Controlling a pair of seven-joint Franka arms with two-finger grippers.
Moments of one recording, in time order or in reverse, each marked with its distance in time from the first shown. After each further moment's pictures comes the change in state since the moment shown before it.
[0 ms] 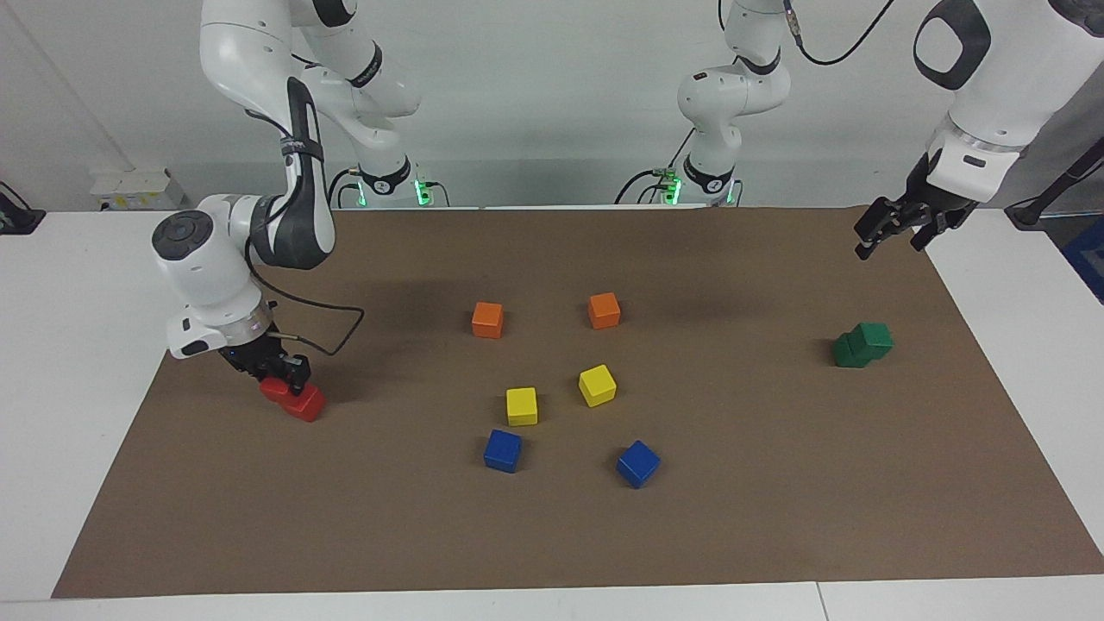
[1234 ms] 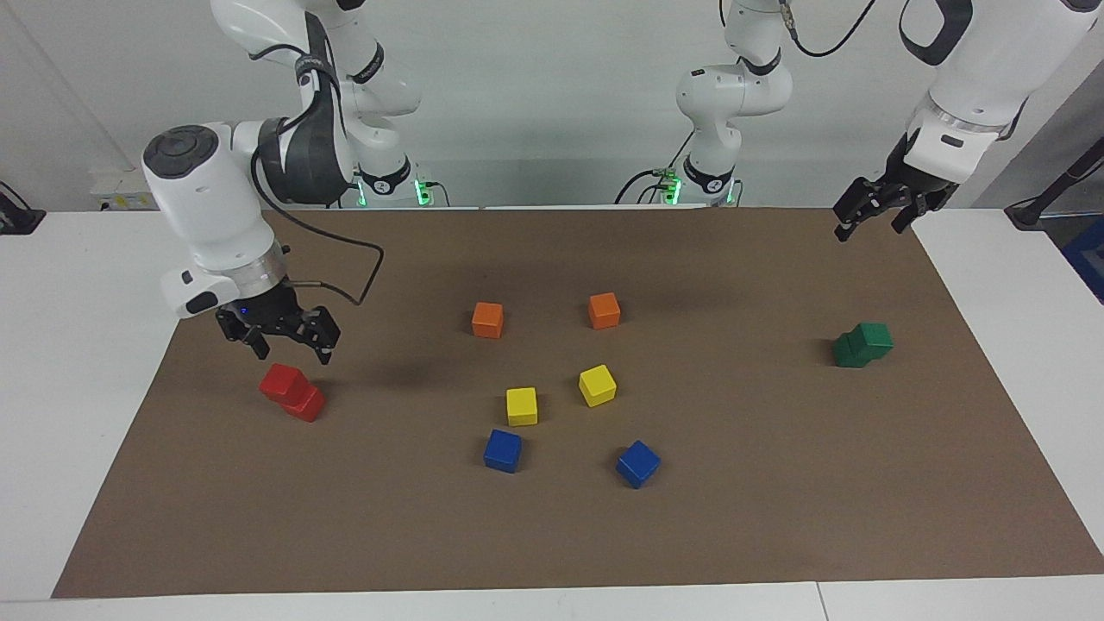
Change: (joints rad) left arm -0.116 -0.013 0.084 0.021 0.000 -0.052 -0.011; right arm 0.080 -0.113 0.048 0.239 -0.001 -0.351 -0.115
